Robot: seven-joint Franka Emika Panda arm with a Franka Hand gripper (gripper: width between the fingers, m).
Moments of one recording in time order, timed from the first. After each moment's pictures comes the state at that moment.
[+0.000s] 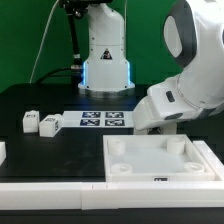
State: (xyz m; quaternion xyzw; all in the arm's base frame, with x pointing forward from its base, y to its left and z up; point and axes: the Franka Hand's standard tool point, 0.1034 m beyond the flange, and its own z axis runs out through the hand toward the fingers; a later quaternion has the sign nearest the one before) arm 0.391 0.125 0.009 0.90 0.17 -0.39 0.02
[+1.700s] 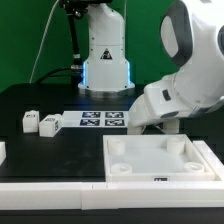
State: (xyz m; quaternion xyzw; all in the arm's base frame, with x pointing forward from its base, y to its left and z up) arm 0.392 0.124 0.029 0.90 0.17 -0.40 0.03
